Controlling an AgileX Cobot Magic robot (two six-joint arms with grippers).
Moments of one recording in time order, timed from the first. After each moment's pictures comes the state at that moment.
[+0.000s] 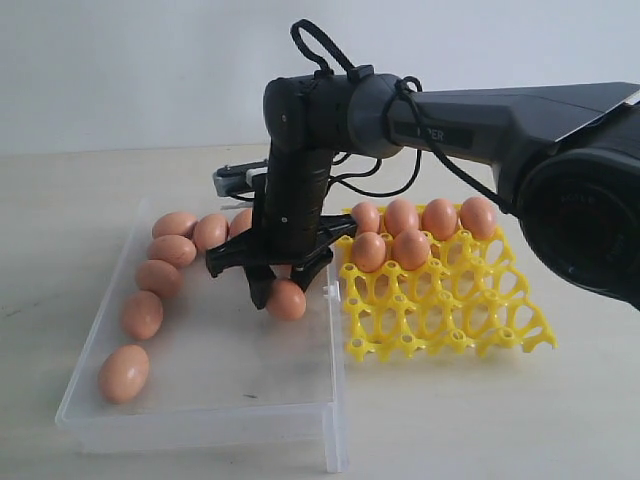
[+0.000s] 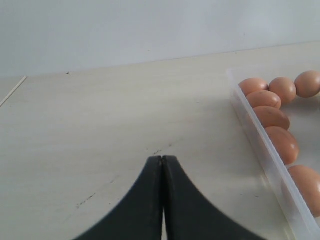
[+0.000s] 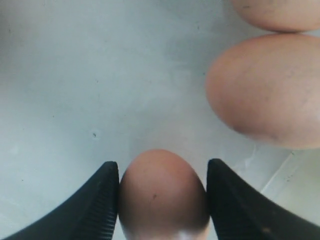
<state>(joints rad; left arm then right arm) -0.01 0.01 0.00 0.11 0.33 -0.03 0.66 2.39 -1.97 0.17 1.14 0.10</state>
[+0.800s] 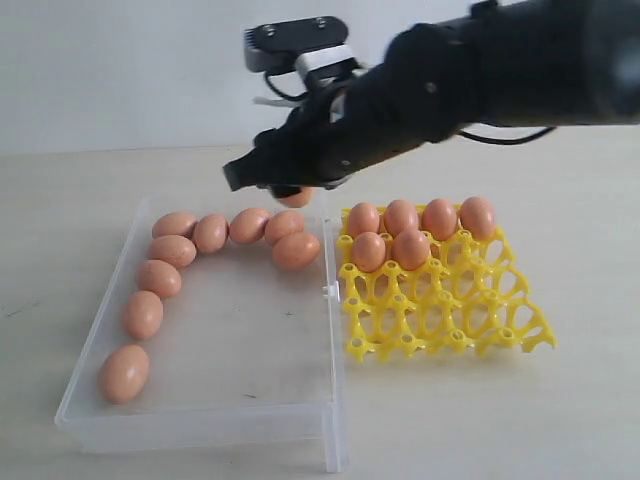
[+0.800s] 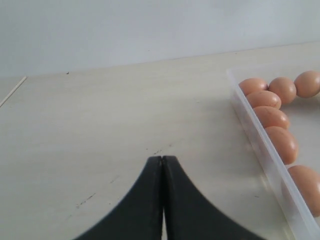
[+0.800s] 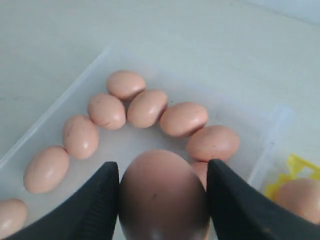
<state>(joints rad) -0.01 0.01 0.00 0.11 0.33 -0.03 0.67 1.78 -1.27 0.08 0.28 0.03</state>
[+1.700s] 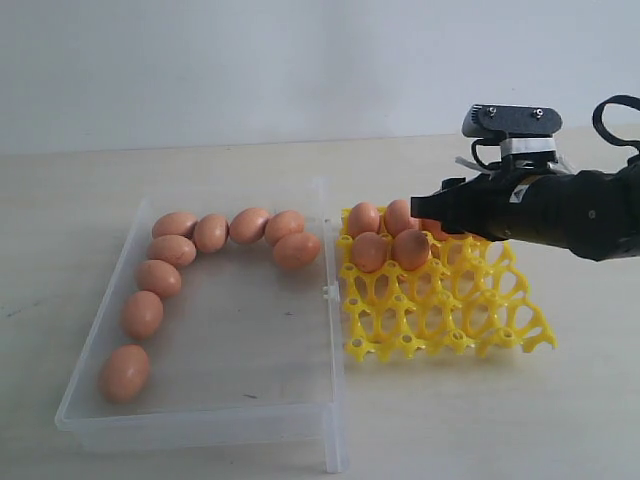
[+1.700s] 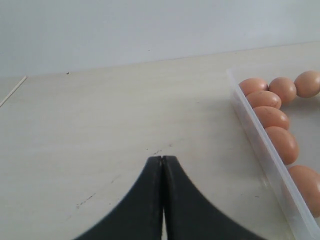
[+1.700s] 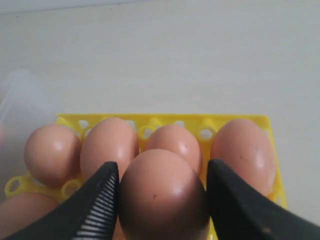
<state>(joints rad) -0.01 0.01 0.00 0.11 0.33 -0.03 0.32 1.81 -0.81 0.16 -0.28 0.06</state>
